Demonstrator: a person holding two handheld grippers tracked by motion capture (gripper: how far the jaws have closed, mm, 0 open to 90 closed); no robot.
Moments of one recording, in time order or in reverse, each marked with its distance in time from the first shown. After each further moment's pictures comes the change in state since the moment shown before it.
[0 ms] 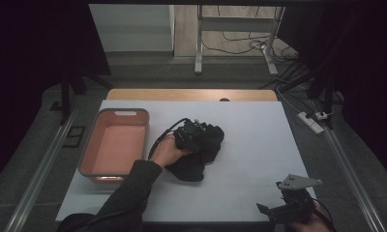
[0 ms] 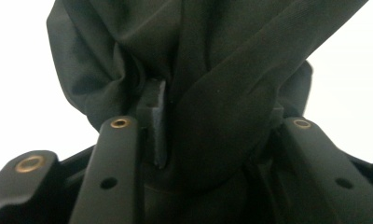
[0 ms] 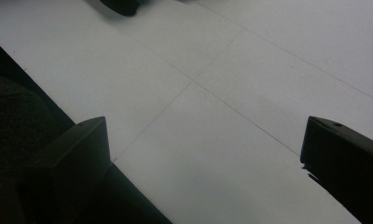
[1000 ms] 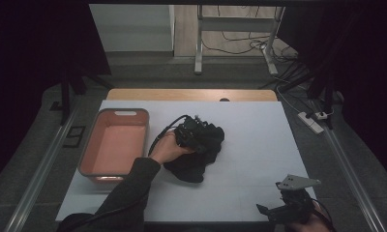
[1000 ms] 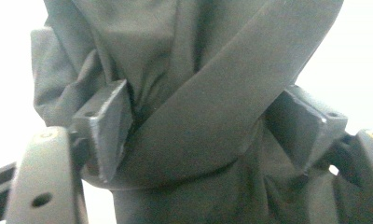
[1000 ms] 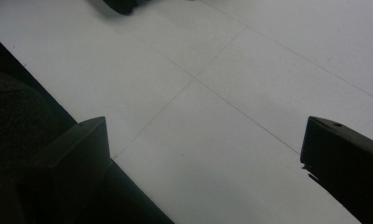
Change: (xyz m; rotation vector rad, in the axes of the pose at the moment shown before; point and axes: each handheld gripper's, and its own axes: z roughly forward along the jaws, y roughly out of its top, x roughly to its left) left arm 0.004 0.011 -0.011 -0.032 -0.078 -0.032; right arm 0.001 0.000 0.001 0.011 0.000 -0.012
